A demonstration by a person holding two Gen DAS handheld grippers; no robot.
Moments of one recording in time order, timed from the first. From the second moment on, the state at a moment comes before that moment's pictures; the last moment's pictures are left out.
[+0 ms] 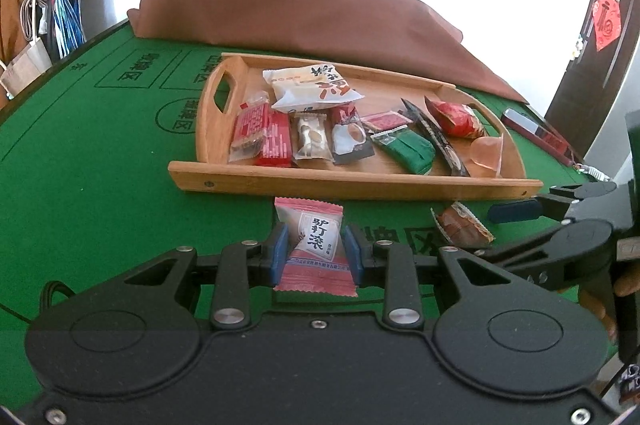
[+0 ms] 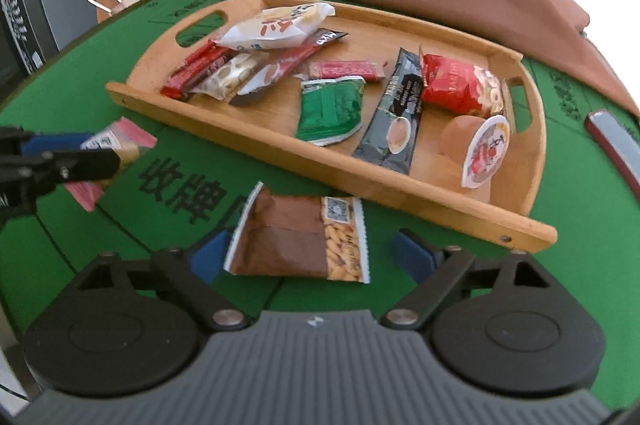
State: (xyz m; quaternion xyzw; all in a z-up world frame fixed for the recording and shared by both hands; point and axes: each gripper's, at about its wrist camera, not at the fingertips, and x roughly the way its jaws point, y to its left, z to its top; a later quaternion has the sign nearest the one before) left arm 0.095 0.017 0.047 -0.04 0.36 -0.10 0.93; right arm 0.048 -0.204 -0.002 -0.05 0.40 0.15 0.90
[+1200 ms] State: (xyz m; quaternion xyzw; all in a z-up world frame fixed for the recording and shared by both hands) left arm 0.105 0.009 0.052 -0.06 0.36 -0.11 0.93; right arm 0.048 -0.221 -0.002 -0.08 0.38 0.21 0.90
